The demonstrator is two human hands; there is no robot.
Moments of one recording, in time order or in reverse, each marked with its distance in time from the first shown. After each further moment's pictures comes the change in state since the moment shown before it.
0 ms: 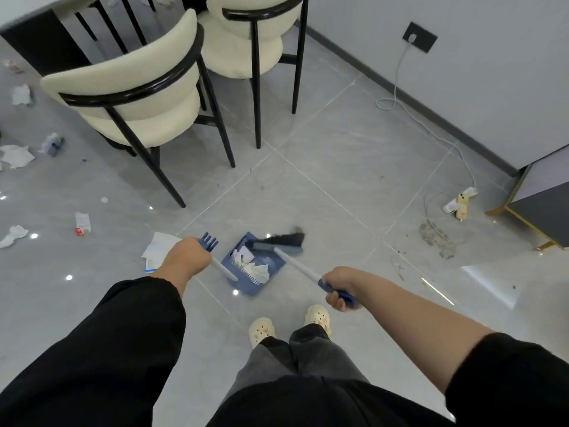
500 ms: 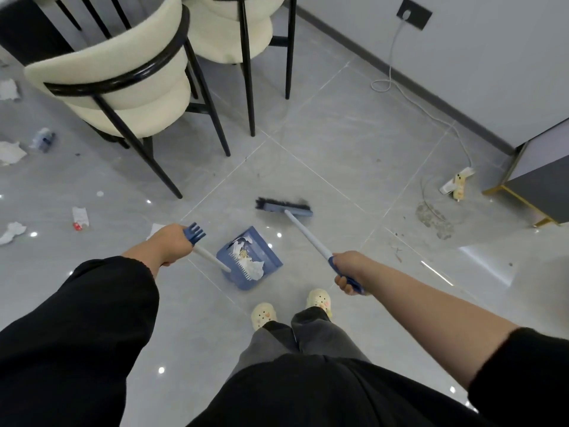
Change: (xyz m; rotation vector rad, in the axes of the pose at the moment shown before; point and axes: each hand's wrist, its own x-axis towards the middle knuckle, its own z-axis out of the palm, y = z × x) left_hand 0.002 -0.025 -0.018 0.118 -0.108 0.143; right_hand -0.001 0.023 -0.001 0.107 0.177 -0.030
